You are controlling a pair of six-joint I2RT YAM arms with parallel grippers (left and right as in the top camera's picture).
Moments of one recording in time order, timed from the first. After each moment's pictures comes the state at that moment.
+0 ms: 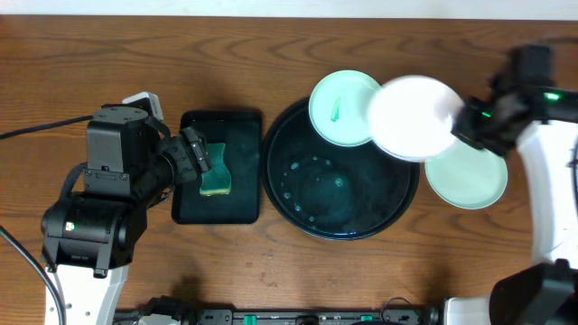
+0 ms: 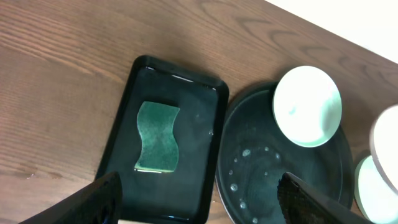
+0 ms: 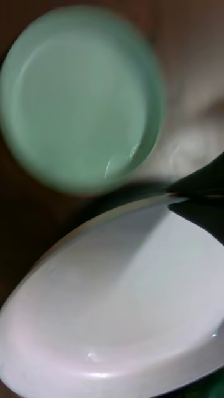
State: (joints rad) left arm -0.14 1.04 1.28 -1.04 0.04 -0.46; right arm -0.19 1.59 1.48 -1.17 -0.13 0.39
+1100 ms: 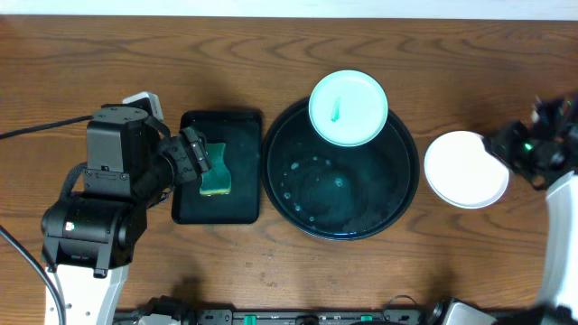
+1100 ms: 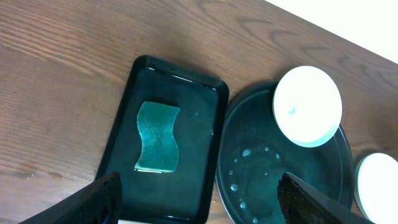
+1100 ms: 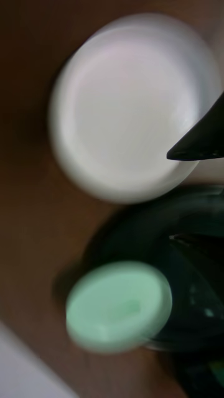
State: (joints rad) left arm -0.14 1.04 1.28 -1.04 0.04 -0.46; right arm -0.39 1.37 1.18 -0.81 -0.36 0.26
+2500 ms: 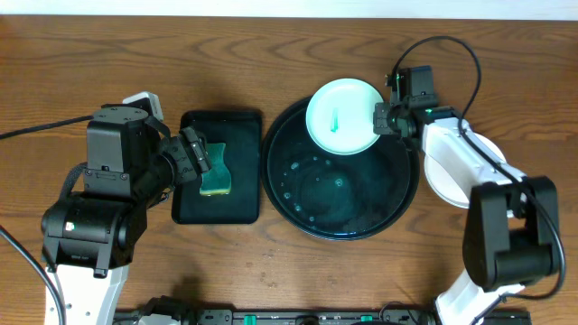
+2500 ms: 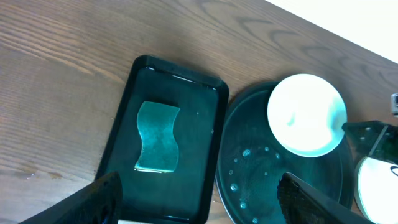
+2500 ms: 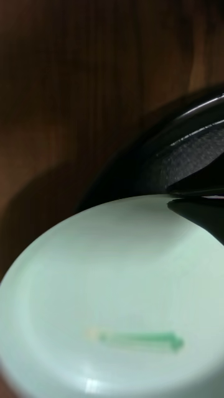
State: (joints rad) left arm -0.14 1.04 1.28 -1.04 0.04 -0.46; right arm 0.16 1.84 1.19 -0.35 -0.03 0.18
